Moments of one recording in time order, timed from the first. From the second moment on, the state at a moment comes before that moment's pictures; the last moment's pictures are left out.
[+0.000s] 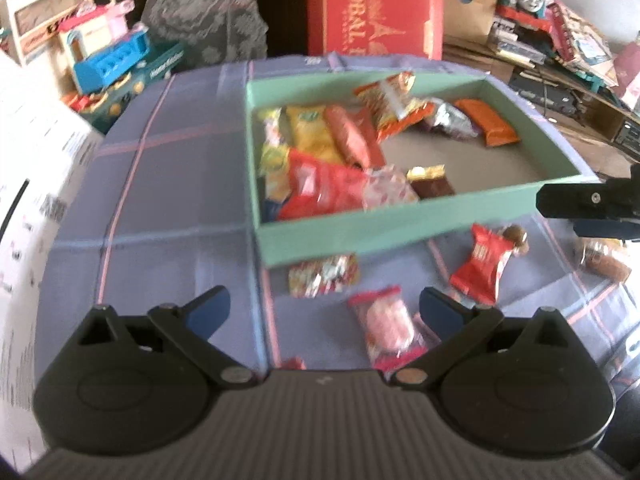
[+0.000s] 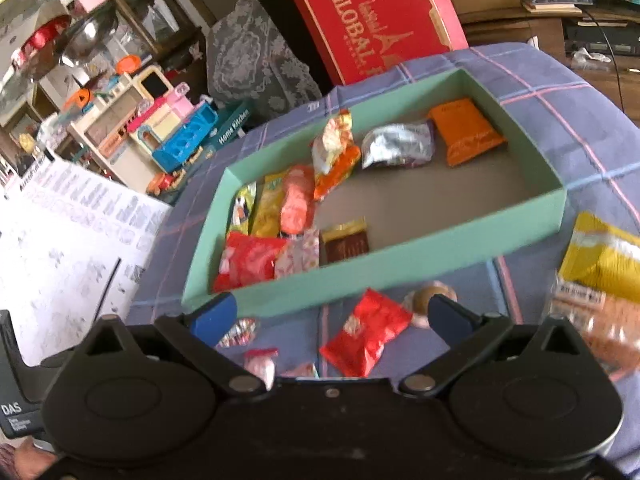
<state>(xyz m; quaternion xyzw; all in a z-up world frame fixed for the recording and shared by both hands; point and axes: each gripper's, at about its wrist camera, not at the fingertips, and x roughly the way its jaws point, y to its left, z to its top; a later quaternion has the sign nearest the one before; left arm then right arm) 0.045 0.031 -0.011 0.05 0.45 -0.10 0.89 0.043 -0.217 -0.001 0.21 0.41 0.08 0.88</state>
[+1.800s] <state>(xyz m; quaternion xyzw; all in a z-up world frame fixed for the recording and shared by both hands) -0.001 0.043 -0.056 0.03 0.48 -0.08 0.88 0.026 -0.137 -0.050 0.04 0.48 0.15 0.86</state>
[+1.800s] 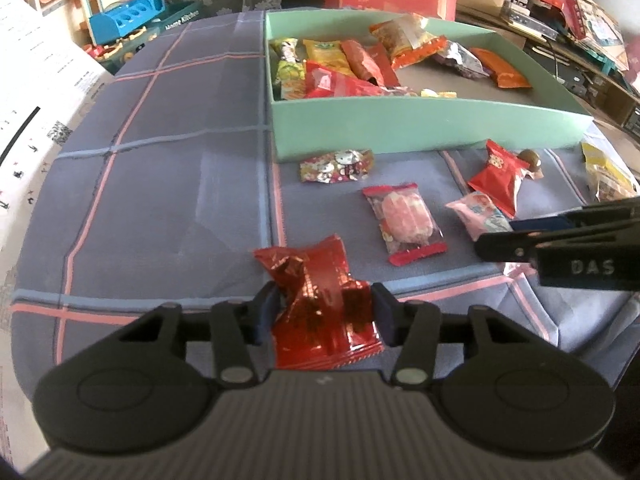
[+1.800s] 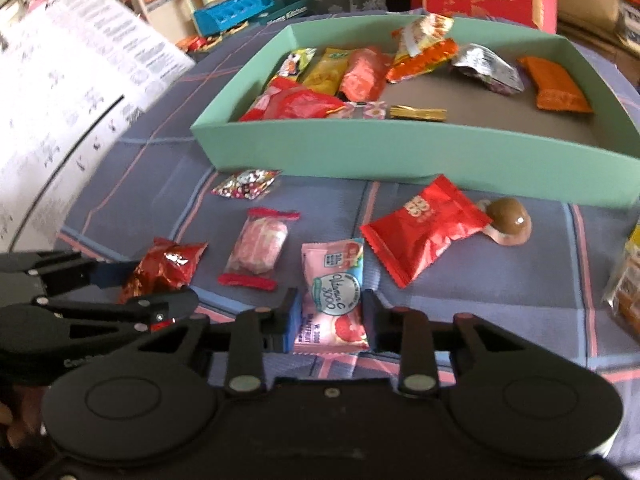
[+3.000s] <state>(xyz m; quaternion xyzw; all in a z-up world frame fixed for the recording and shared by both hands) 0.188 -0.078 0.001 0.03 0.44 -0.16 0.88 0.132 -0.259 -0.002 0.23 0.40 0.08 0.88</state>
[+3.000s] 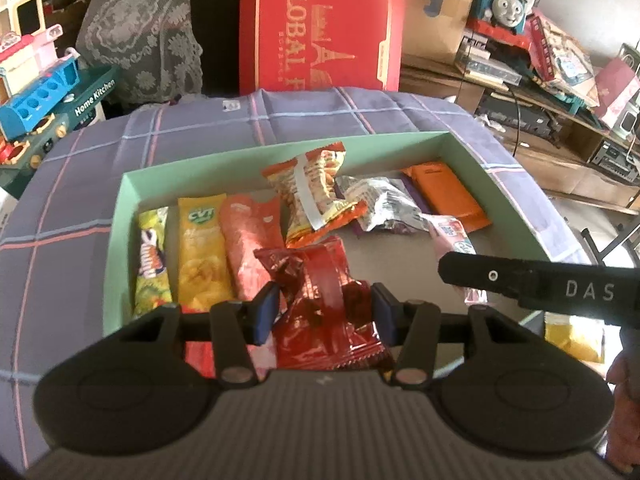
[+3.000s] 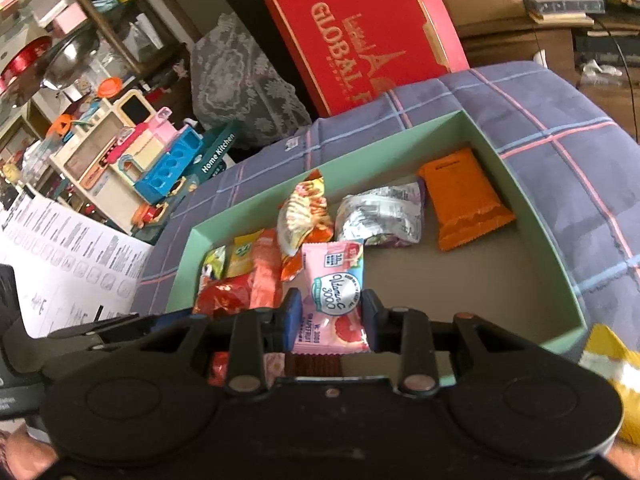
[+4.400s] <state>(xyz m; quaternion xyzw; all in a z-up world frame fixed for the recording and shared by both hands) 0.129 -0.113 0.016 0.05 0.44 -0.16 0.88 0.084 -0.289 0.004 0.26 0.39 0.05 0.88</state>
